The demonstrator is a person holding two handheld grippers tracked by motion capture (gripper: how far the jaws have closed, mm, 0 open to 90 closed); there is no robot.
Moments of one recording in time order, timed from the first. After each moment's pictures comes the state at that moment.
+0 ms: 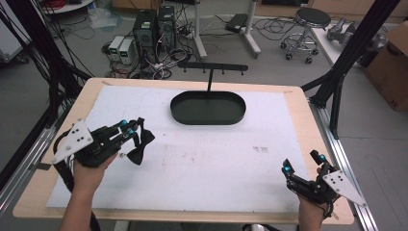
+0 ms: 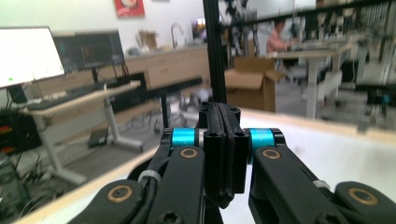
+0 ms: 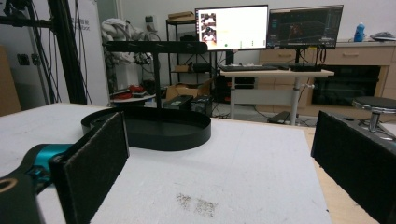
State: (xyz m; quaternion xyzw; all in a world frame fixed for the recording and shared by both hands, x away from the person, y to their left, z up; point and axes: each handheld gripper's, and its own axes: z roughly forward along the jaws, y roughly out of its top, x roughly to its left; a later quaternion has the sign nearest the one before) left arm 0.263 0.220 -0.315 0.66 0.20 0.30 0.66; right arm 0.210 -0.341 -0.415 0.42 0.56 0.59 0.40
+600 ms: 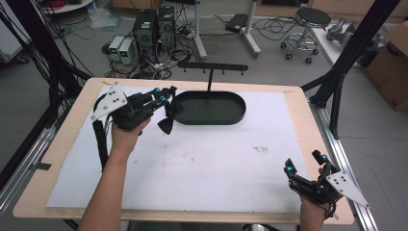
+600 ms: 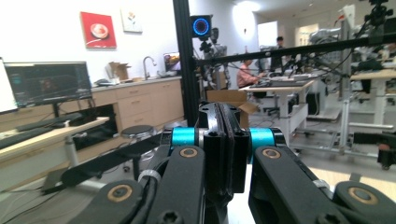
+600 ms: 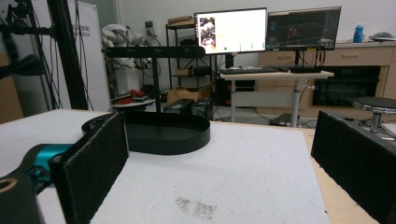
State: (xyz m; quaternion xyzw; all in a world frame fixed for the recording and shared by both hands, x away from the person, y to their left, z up) left arm 0.340 0.161 -0.290 0.63 0.15 0.26 0.72; right arm 0.209 -0.346 -0.414 0.42 0.55 0.60 0.40
